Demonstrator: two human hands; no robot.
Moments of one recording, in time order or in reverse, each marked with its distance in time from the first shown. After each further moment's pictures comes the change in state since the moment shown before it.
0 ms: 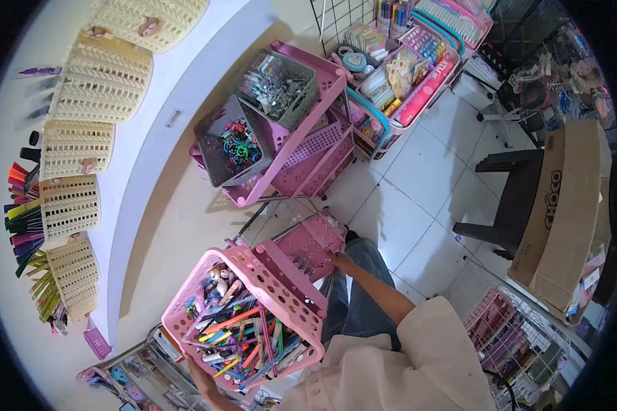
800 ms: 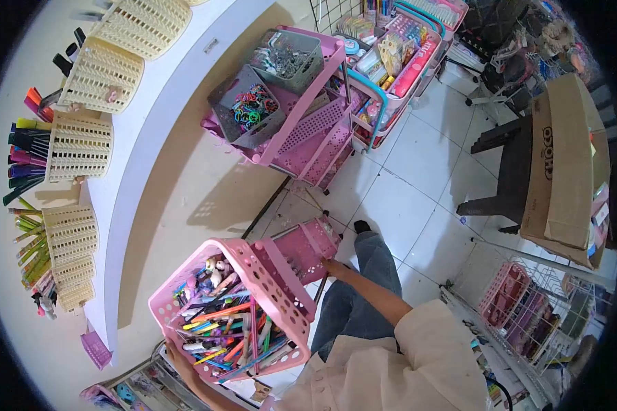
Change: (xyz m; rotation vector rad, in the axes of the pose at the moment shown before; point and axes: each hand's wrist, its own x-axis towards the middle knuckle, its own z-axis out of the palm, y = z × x) left_hand 0.069 0.007 -0.047 0.466 0.180 0.281; right_hand 0.038 0.080 0.133 0.283 0.010 -0.205
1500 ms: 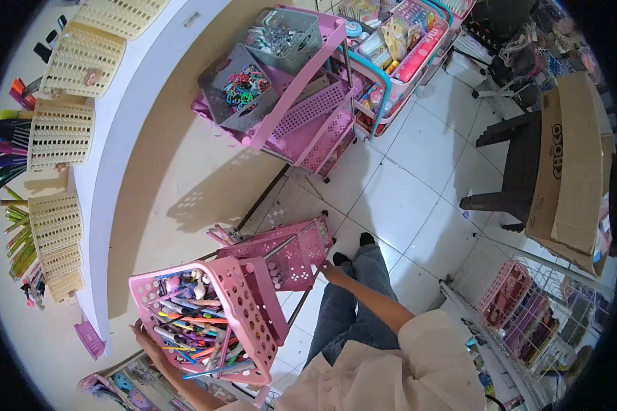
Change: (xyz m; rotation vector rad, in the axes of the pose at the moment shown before) left_hand 0.077 -0.022 -0.036 -0.371 -0.240 0.001; right_hand -0.054 -0.031 0.006 -0.807 -0.156 -0.223
